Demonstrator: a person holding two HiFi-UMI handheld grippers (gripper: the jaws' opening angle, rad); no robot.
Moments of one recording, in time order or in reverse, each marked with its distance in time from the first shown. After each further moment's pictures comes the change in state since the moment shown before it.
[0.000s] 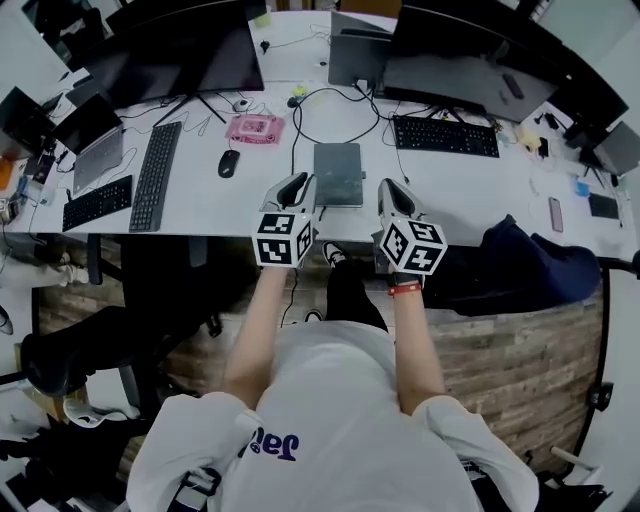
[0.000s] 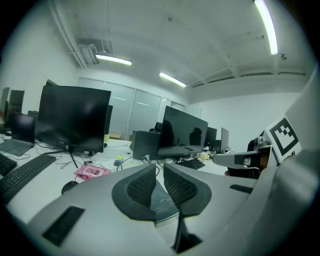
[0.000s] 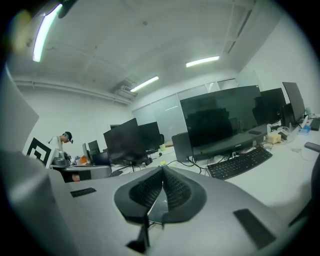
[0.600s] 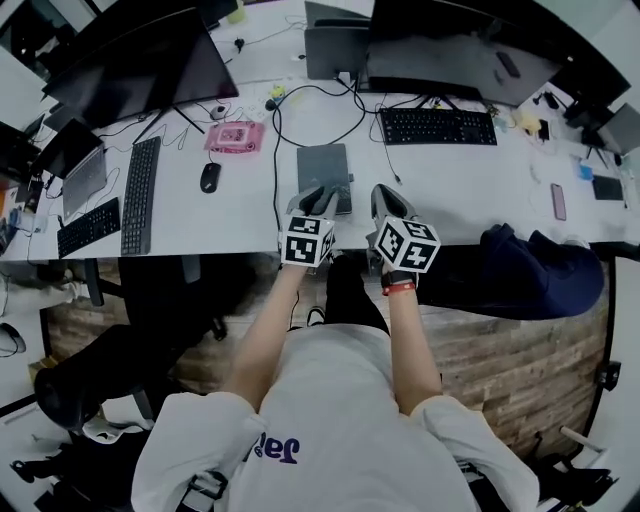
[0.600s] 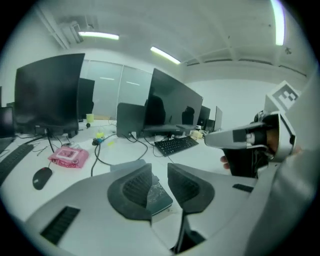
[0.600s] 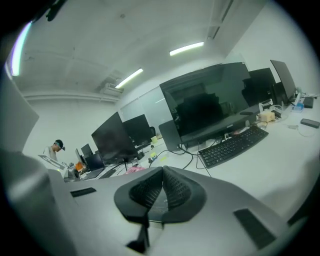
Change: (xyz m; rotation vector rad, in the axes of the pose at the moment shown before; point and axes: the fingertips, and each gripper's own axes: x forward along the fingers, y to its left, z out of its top) left arm 0.111 -0.041 -0.080 0.042 0.246 -0.093; right arm 0.048 -0.067 -0.033 0.154 0.096 -0.051
